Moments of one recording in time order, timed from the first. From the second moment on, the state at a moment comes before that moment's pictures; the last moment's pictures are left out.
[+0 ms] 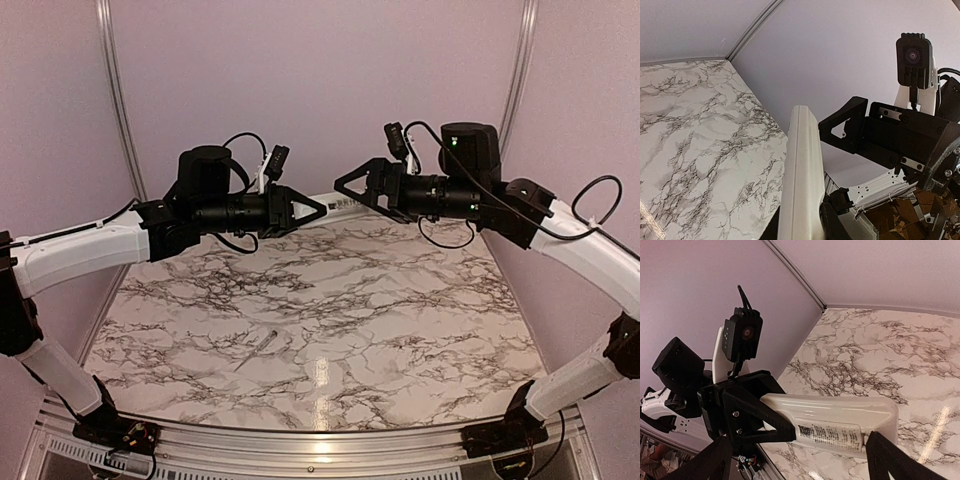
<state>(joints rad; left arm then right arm) -0.81 1.54 1.31 0.07 0.48 -0.74 0.80 1.35 1.43 -0.35 -0.24 0.63</state>
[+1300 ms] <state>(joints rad) -0.80 1.55 1.31 0.07 0.44 -0.80 0.82 1.42 1.46 -0.33 -0.16 0.55</state>
